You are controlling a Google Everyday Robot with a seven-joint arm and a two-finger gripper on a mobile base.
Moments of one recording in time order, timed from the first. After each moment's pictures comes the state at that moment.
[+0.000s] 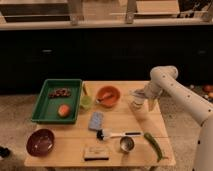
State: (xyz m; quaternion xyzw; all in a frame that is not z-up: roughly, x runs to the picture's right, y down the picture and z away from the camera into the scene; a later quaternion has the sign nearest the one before) arm 0.264 0.086 0.883 -0.27 -0.12 -0.16 0.94
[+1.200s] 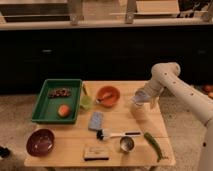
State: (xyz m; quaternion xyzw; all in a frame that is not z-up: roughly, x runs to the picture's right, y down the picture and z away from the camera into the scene) arm 0.264 0.070 0.863 -0.26 -0.13 -0.19 0.94
